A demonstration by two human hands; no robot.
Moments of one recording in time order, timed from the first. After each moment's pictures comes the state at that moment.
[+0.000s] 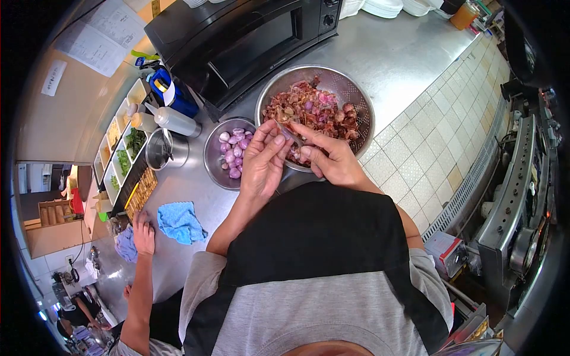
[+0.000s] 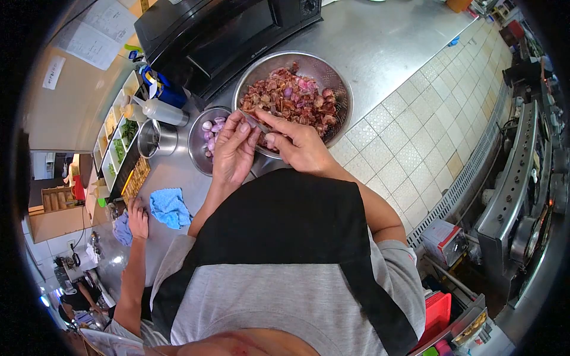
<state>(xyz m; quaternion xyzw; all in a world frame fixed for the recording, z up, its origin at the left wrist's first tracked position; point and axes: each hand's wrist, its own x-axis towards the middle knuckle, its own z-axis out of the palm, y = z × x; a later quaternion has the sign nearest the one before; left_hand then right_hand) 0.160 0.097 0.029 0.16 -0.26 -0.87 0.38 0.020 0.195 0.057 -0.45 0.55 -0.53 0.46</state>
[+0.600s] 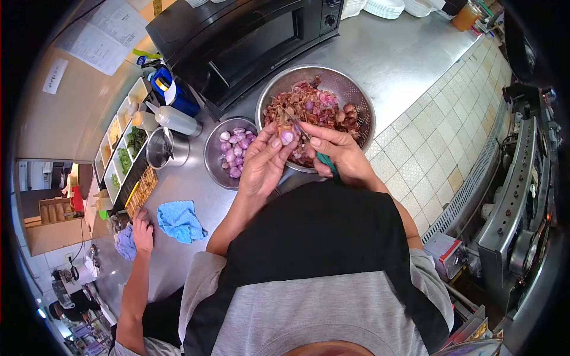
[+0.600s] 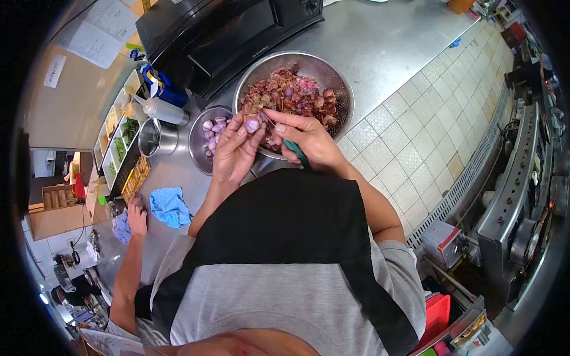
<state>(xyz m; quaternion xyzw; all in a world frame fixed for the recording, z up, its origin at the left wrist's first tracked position) 0.164 0.094 0.021 0.11 -0.25 -0.90 0.34 0.006 0.194 0.055 -0.22 0.39 -0.61 0.66</state>
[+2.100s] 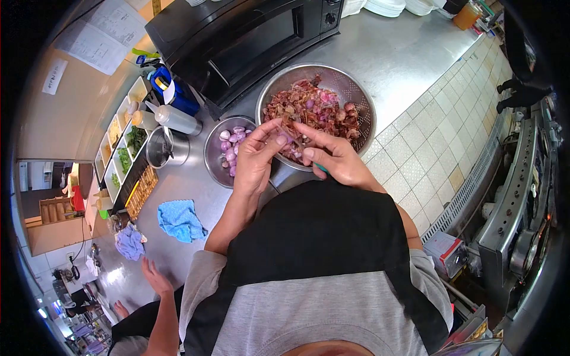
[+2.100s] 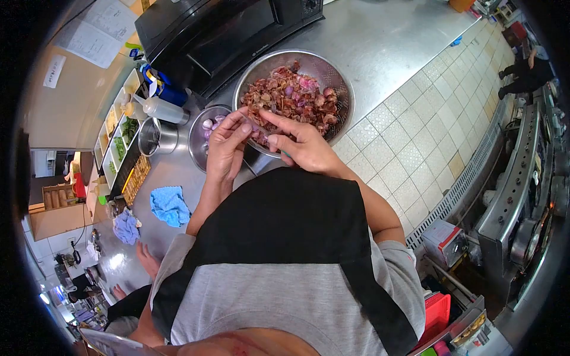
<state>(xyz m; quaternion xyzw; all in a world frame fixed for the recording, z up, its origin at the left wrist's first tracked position) 0.168 0.089 0.034 0.24 -0.42 -0.81 0.34 0.013 0.198 0.054 -0.37 0.48 -0.55 0.57</state>
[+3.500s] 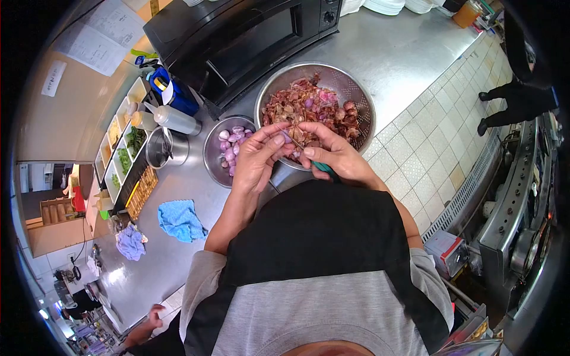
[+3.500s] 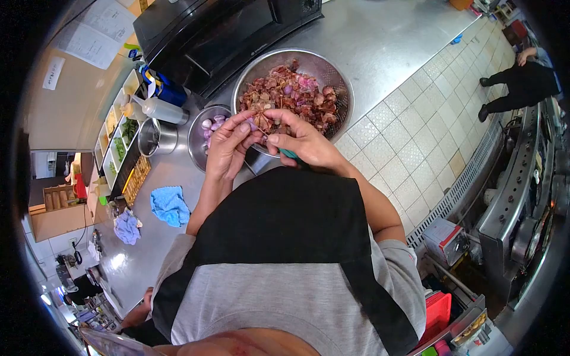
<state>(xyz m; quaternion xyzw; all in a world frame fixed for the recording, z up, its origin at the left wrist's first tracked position) 0.169 0.086 0.029 0.22 -0.40 -0.84 0.30 0.007 0.195 0.050 -0.31 0.41 -0.57 0.65</state>
